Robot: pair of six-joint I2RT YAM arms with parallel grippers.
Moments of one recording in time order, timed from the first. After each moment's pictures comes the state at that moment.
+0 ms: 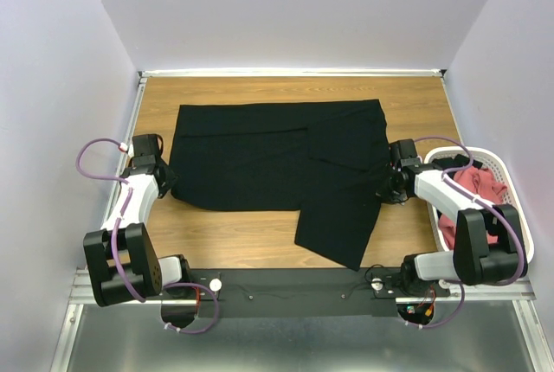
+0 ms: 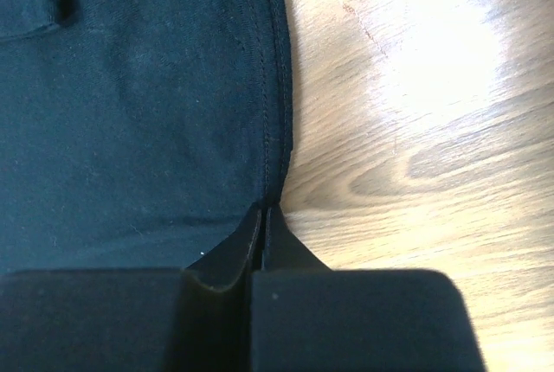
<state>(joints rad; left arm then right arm) 0.20 1.26 0.72 -0.45 -0.09 -0.53 0.13 1.36 0.67 -0.51 0.07 0.59</state>
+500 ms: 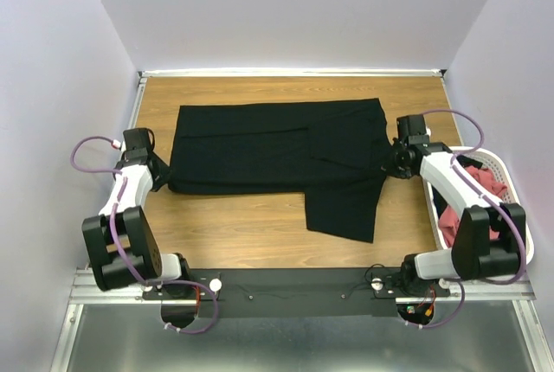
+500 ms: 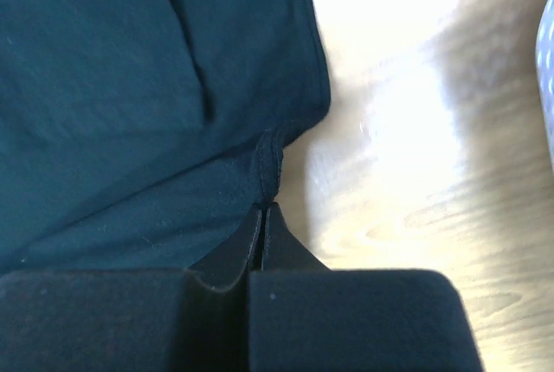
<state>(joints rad) 0.27 1.32 0.78 -0.45 -0.05 -0.53 0.10 1.36 0.88 -0.57 0.12 0.54</state>
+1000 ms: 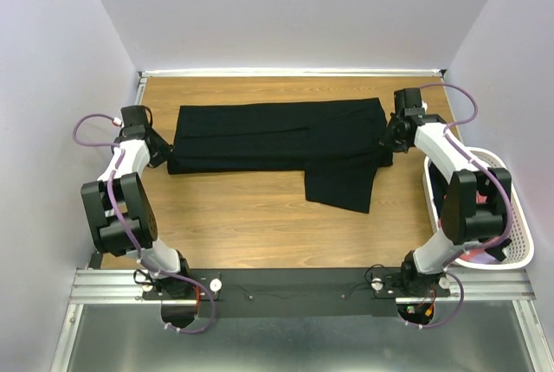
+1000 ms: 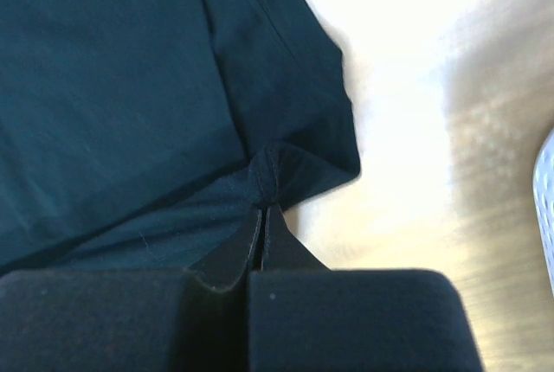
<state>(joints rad) 0.27 1.57 1.02 -0.40 0.05 -0.55 0.08 1.61 1.16 -0.58 0.15 0.50</state>
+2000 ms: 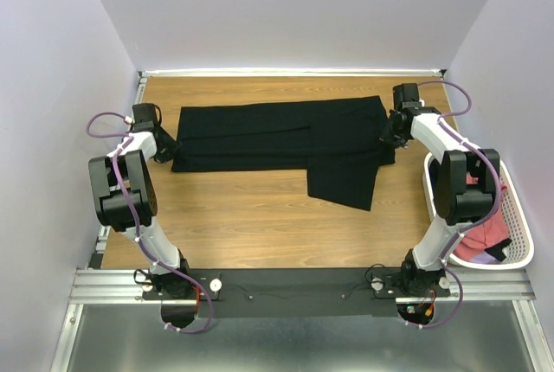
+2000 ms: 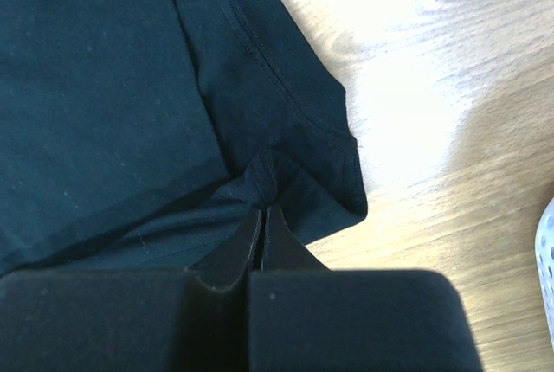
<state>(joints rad) 0.23 1.79 1.10 -0.31 0.06 -0.57 0.05 1.79 1.29 -0.57 0.15 0.46</state>
